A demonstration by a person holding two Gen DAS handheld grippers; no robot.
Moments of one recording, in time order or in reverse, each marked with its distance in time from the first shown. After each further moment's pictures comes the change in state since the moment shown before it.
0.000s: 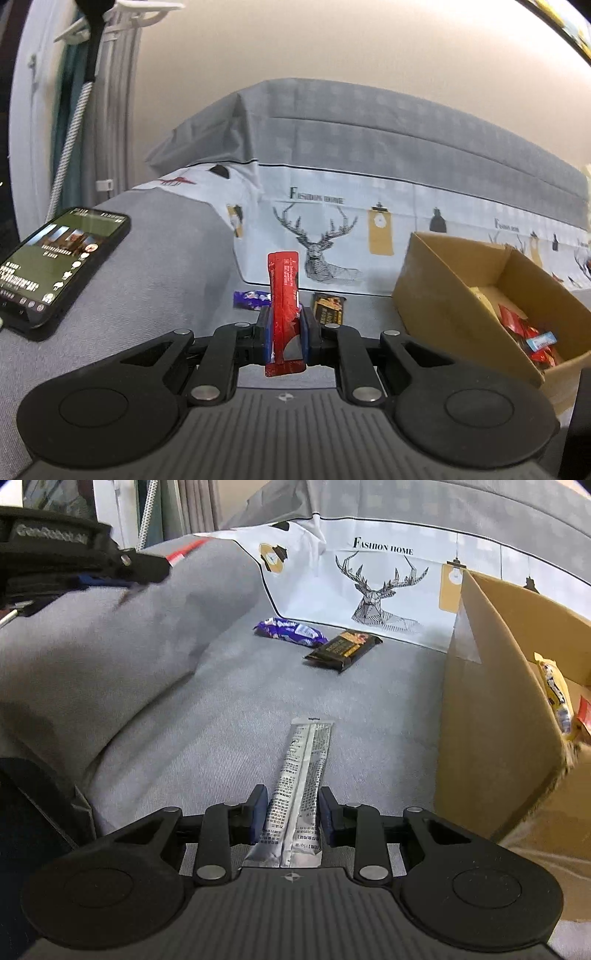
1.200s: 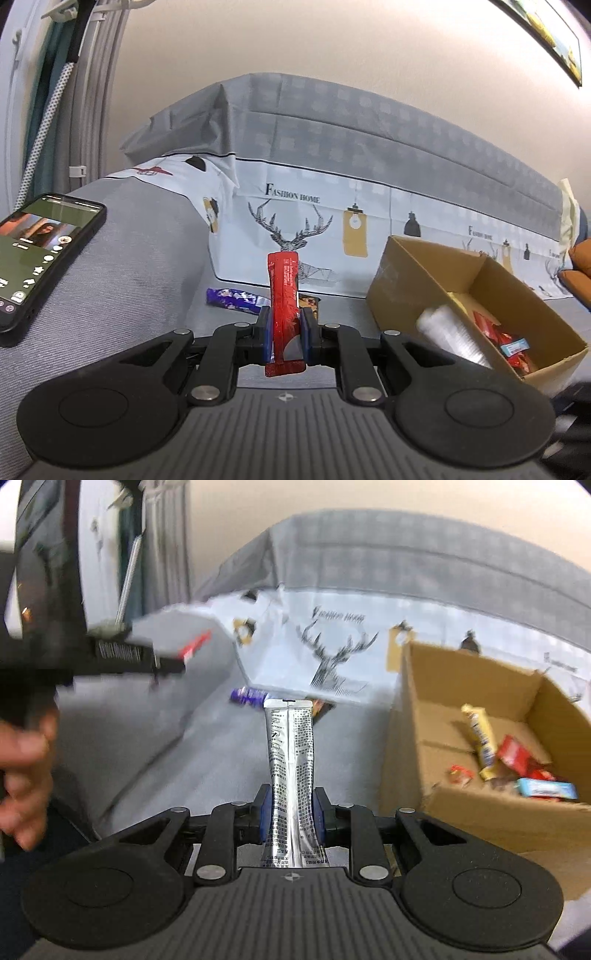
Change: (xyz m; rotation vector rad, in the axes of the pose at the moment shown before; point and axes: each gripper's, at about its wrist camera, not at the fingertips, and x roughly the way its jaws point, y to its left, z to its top) left arm 0.007 0.018 0.000 -0.028 0.005 -0.140; right arm -0.100 0.011 0.013 0.058 -0.230 -0.136
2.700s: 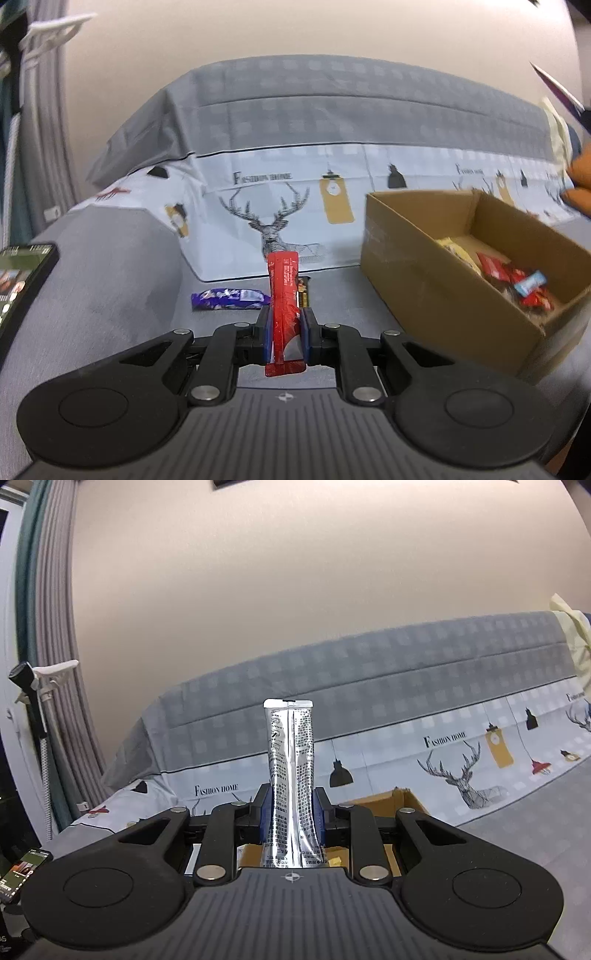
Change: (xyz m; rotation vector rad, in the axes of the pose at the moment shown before) left arm 0.028 -0.048 -0.009 0.270 0.061 0.031; right arm -0.084 -0.185 0.072 0.282 -0.391 -0.156
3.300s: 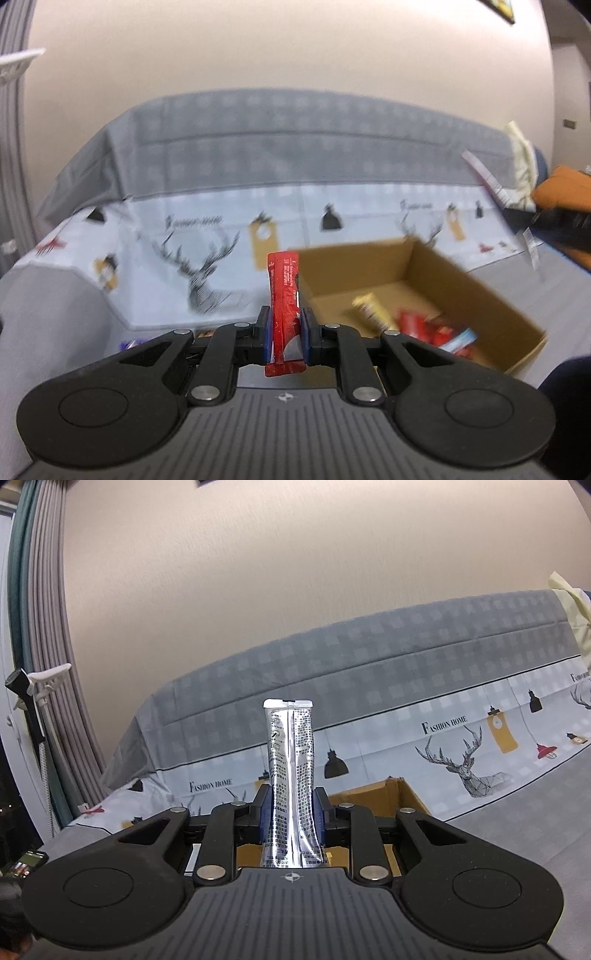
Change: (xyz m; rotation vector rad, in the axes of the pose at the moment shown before) left arm -0.021 -0.084 0.083 -0.029 -0.054 -0.126; right arm 0.020 -0.029 -0.006 0.042 0.039 0.003
